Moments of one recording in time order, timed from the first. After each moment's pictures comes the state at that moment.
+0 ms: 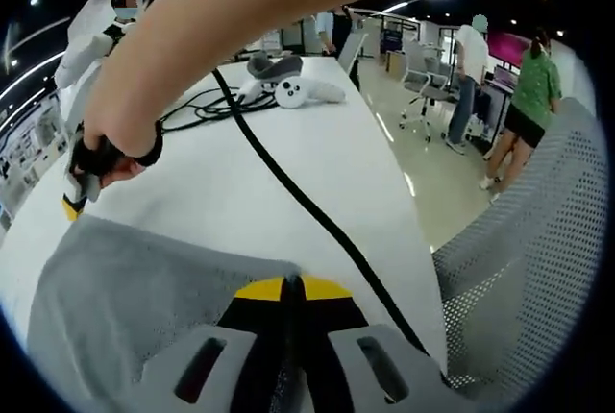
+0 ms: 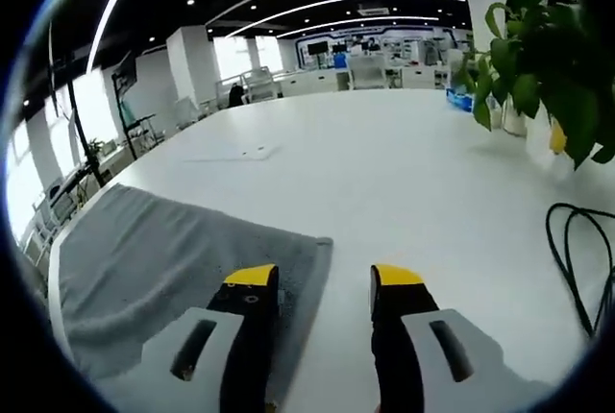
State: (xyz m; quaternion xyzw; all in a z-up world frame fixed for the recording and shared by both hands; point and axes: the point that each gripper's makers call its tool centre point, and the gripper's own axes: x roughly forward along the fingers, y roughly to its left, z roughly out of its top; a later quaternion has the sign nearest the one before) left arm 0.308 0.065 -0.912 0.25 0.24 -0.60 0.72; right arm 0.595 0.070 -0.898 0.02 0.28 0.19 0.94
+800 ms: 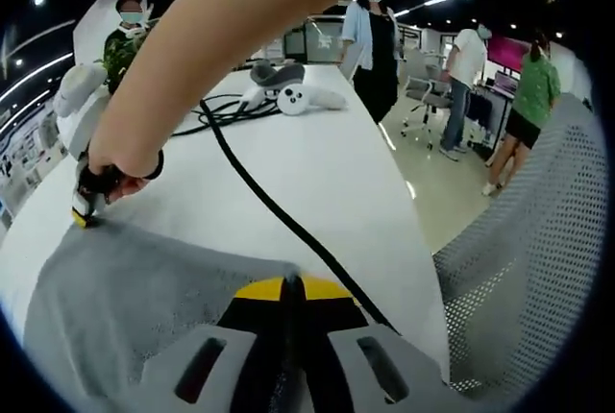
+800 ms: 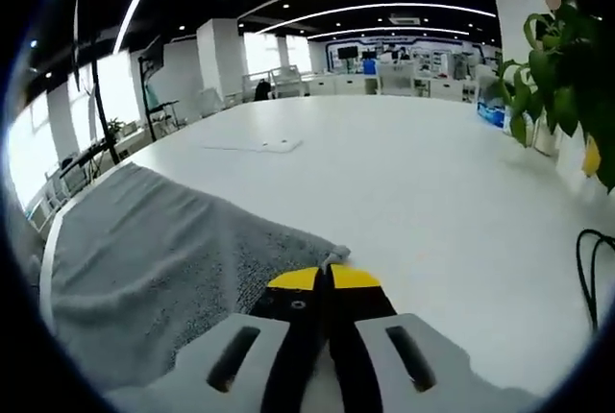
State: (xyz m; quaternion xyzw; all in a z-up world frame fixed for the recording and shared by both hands) left arm 0.308 0.065 -0.912 0.23 0.22 -0.60 0.73; right arm 0.603 0.093 -0.917 -0.01 0.26 0.26 0.93
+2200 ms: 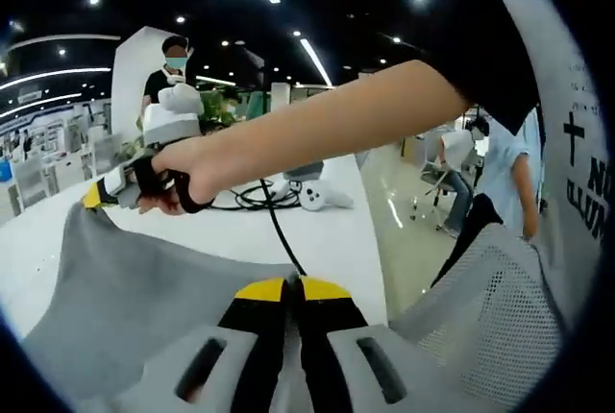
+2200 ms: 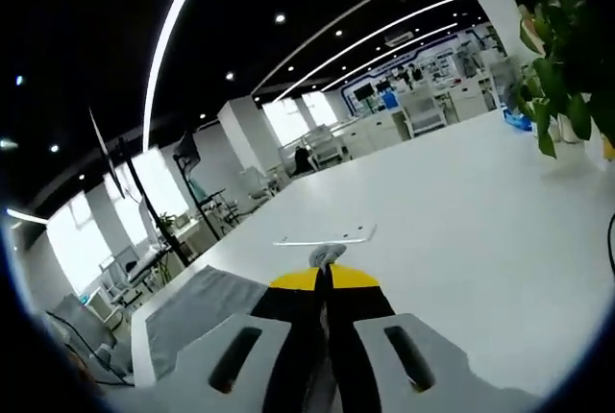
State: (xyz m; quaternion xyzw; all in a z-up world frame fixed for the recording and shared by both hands) left arm 0.314 0.111 -0.786 0.08 0.14 -0.59 0.79; right arm 0.576 0.147 -0.767 0.19 0.17 0.32 0.91
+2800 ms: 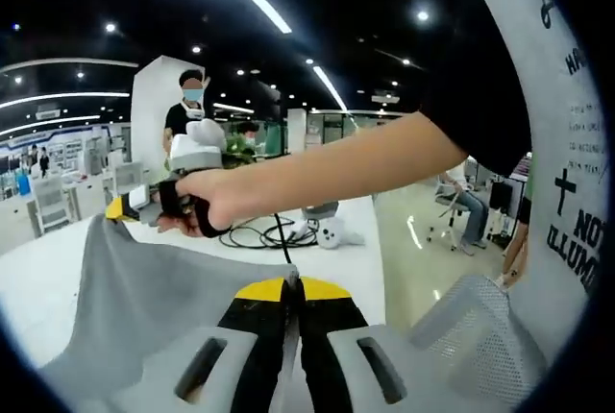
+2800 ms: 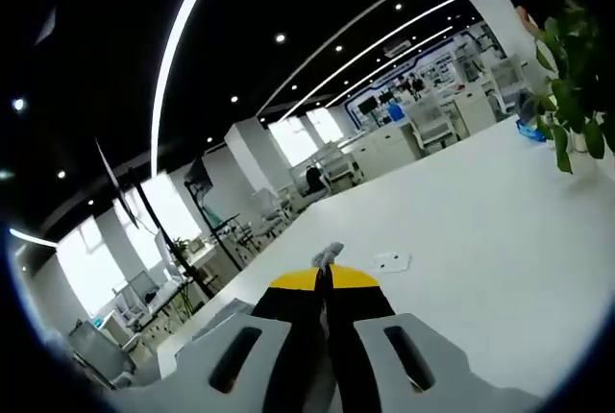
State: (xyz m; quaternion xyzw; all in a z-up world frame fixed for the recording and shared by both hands) left arm 0.317 0.155 -0.702 0.06 0.07 -0.56 0.82; right arm 0.578 0.191 -0.698 0.24 0.15 0.34 0.90
